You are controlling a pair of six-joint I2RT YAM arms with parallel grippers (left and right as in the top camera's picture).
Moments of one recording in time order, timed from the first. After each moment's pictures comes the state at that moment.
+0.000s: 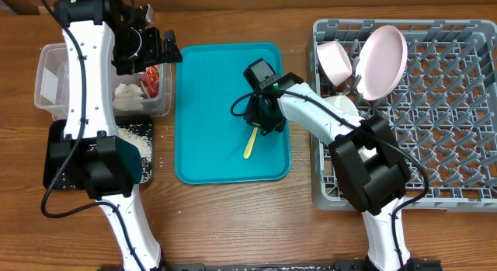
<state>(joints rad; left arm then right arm) 0.08 2.22 2.40 -1.54 0.34 -0.05 0.57 2.20 1.63 -0.77 -0.14 0.89</state>
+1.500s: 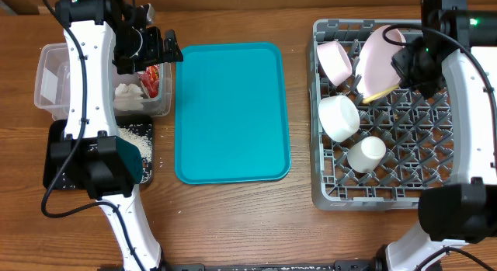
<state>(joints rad) 0.08 2.22 2.40 -1.53 0.34 -0.05 -0.07 1.84 1.93 -1.44 0.13 0.95</state>
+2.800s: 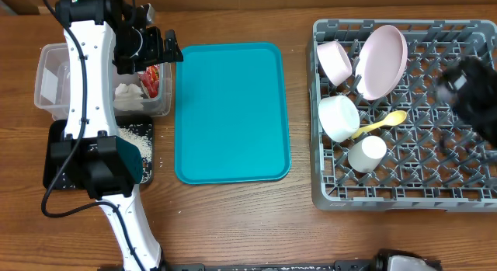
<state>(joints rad) 0.08 2.22 2.40 -1.53 0.34 -0.05 -0.14 1.30 2.15 -1.64 0.01 0.49</state>
